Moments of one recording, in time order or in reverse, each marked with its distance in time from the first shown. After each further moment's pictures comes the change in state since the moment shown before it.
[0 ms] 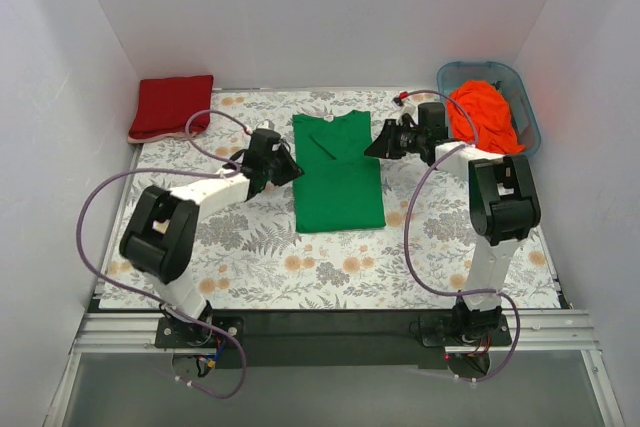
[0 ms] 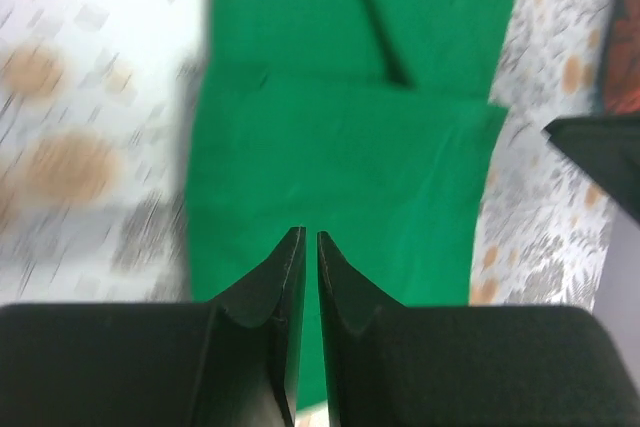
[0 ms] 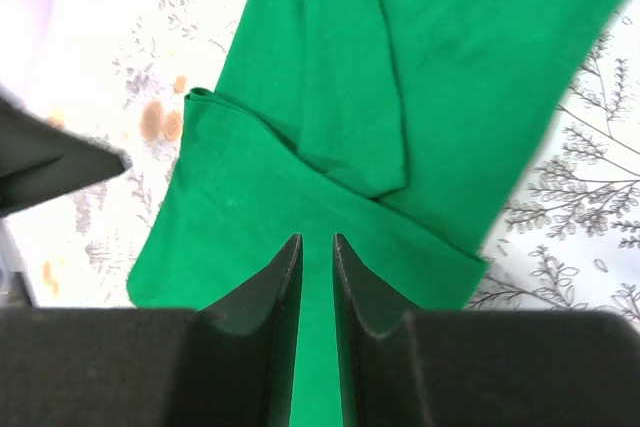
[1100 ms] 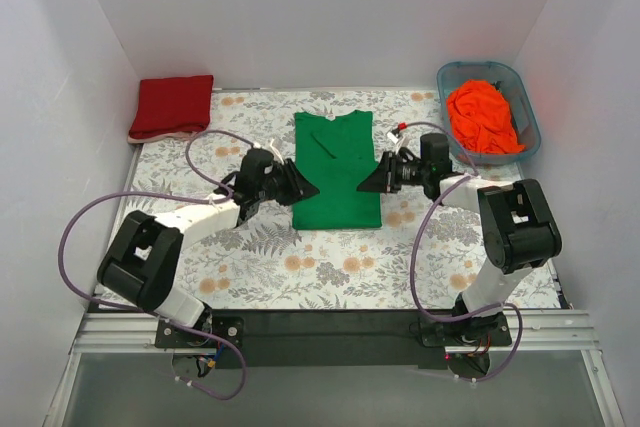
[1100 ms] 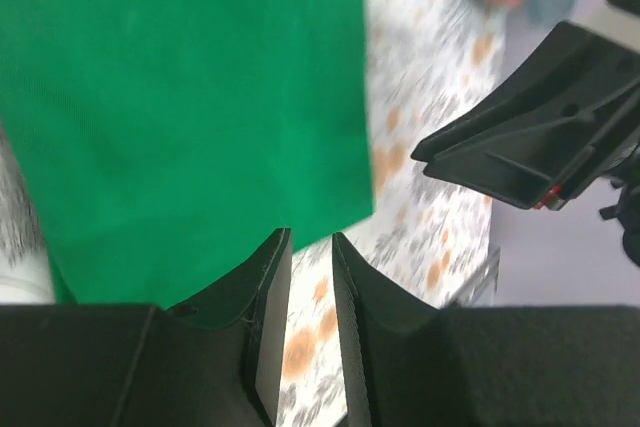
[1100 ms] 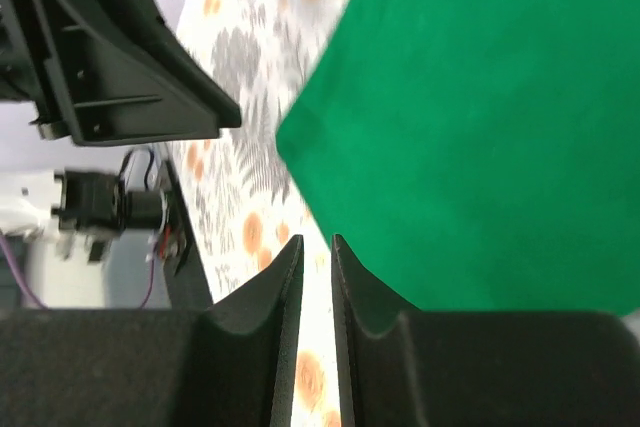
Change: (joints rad) left arm -0.019 -0.147 -0.182 0.202 0.269 -0.044; right arm 0.011 -0.220 -0.354 0.221 -0.259 0.202
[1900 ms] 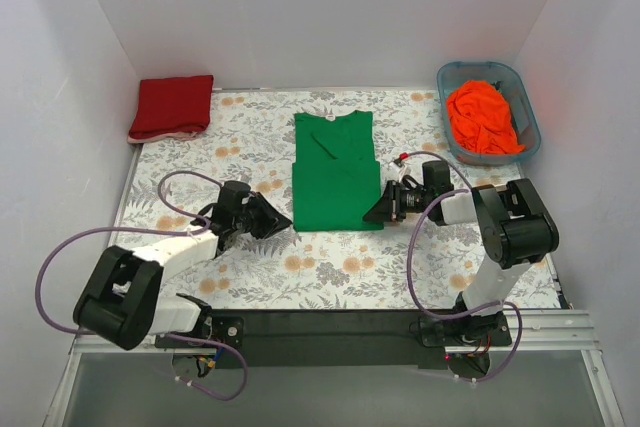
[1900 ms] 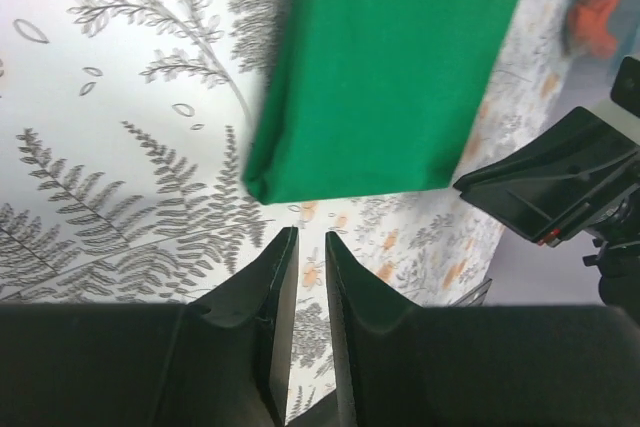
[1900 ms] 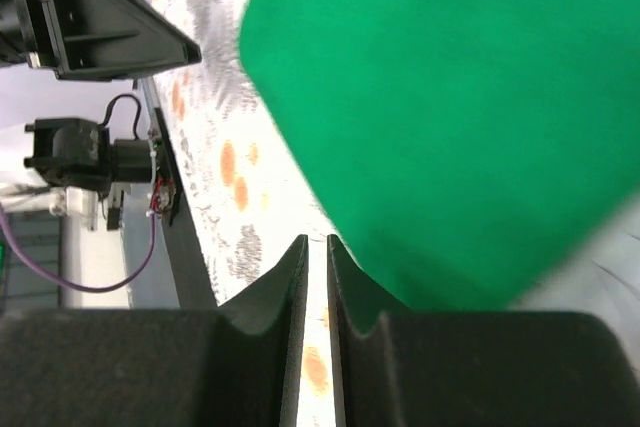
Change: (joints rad) left arm 0.067 -0.193 -0.329 -0.077 -0.036 -0.172; right arm -0.016 0.054 -0.235 0.069 -0.070 -0.054
